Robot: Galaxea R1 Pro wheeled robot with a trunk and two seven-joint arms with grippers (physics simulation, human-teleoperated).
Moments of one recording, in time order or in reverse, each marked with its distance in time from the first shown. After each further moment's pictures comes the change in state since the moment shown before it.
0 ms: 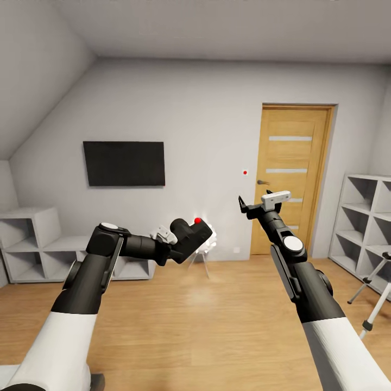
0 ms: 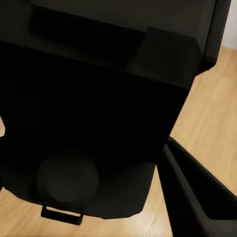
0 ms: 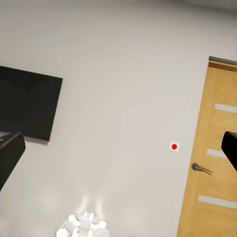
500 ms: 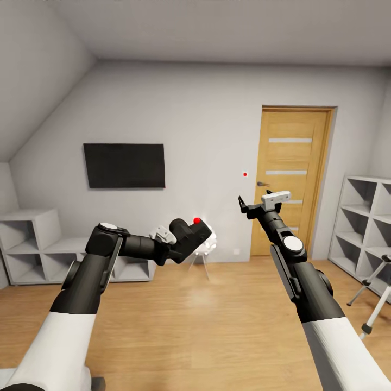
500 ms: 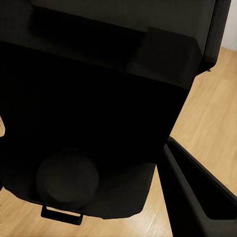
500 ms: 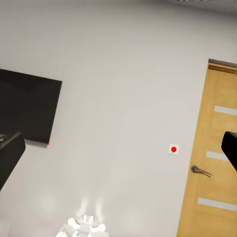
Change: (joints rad) left arm 0.000 0.006 0.000 -0.001 0.000 -0.001 0.000; right arm 0.000 0.000 0.000 0.001 0.000 0.000 0.000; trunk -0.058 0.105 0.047
